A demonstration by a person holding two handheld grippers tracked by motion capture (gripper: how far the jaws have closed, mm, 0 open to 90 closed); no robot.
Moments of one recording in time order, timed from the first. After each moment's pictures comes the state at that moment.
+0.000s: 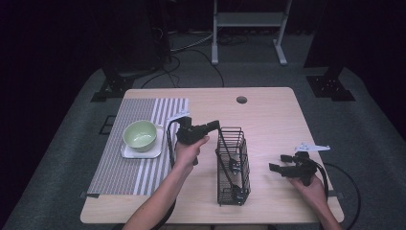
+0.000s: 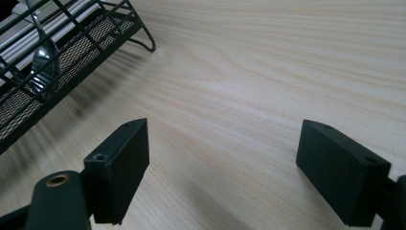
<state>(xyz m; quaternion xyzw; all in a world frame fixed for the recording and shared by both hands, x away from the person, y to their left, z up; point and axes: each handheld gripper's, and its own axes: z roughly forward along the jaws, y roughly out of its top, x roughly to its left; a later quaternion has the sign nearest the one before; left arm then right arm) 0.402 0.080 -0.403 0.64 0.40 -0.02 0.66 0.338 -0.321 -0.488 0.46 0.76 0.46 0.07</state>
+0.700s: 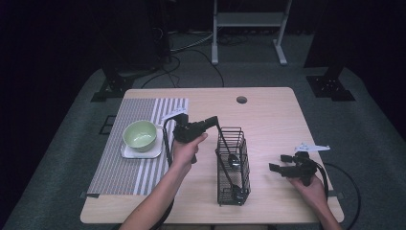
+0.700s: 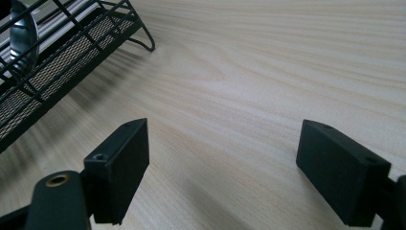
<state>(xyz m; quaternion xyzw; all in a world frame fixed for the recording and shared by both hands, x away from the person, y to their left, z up) 0.393 0.086 -0.381 0.63 0.39 -0.02 0.68 0.338 -0.321 -0.488 0.46 0.76 0.46 0.07</state>
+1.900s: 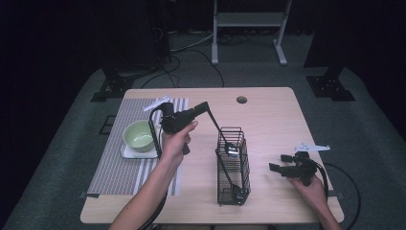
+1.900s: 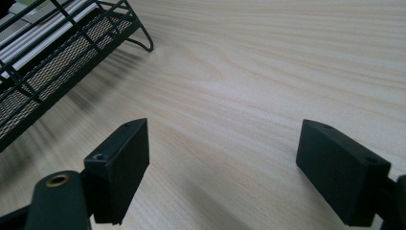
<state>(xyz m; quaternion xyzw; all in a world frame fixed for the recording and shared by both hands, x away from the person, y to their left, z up) 0.389 0.113 -0.335 0.58 0.38 -0.01 0.72 0.338 -0.321 -0.488 0.46 0.76 0.46 0.07</state>
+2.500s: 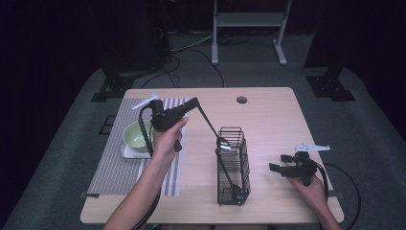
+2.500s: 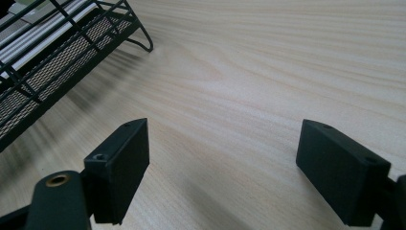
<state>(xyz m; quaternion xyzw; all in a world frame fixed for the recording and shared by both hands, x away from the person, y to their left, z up) 0.390 0.138 -0.329 0.56 0.40 0.01 0.73 0.338 -0.321 -0.488 0.46 0.76 0.46 0.07</state>
